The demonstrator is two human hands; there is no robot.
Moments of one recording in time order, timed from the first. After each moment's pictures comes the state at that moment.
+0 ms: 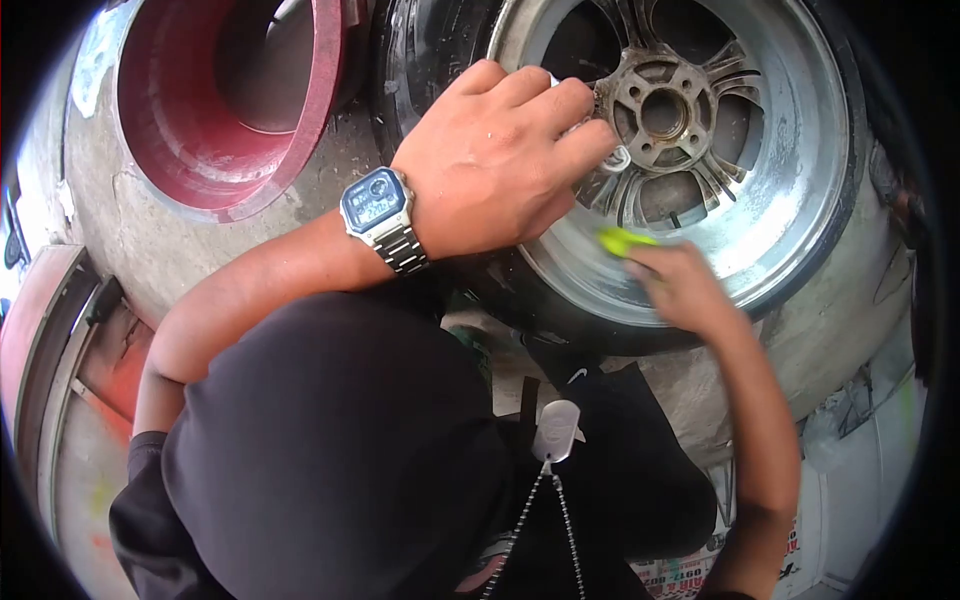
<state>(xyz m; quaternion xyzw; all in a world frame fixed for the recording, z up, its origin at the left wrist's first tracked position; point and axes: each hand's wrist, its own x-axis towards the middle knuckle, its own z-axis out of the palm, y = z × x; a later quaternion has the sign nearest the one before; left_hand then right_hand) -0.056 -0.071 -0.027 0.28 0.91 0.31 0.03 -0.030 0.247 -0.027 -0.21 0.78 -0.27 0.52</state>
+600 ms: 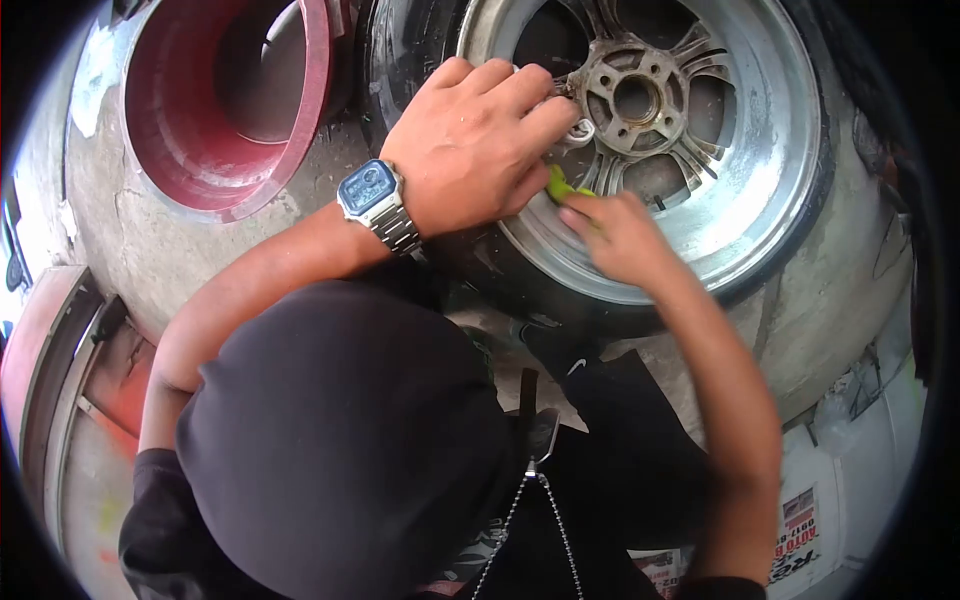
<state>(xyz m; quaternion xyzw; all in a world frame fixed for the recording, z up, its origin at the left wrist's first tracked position) -0.056 -0.070 -0.024 0.28 0.92 0.29 0.03 -0.021 0.192 -0.046 -0.18 0.83 -0.29 0.44</state>
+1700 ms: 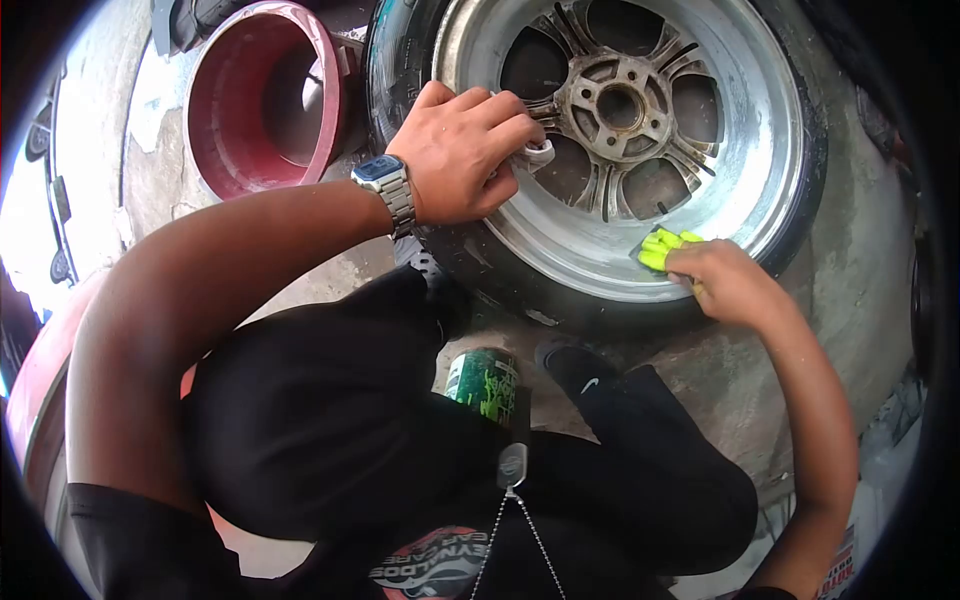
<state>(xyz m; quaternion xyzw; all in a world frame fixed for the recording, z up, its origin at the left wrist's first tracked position) -0.060 -0.066 -0.007 0.34 0.91 0.20 0.10 -0.027 0.322 -0.013 -0.33 0.77 -0.27 0.47</state>
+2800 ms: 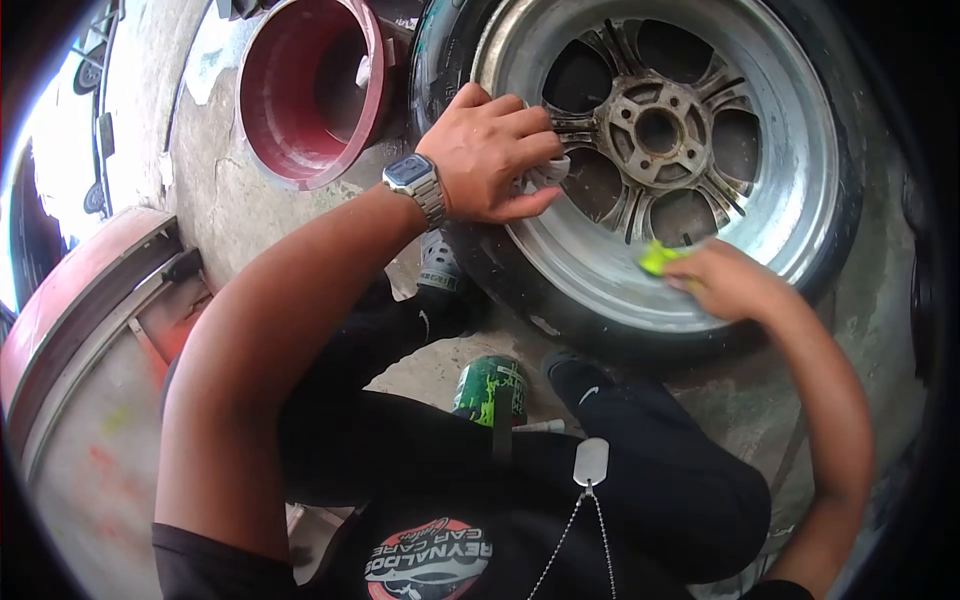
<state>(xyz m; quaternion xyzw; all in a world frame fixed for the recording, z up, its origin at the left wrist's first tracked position) -0.058 -0.060 -0.008 0.34 0.92 0.15 0.09 -0.071 0.300 -0.030 -0.32 0.69 -0.23 0.61</state>
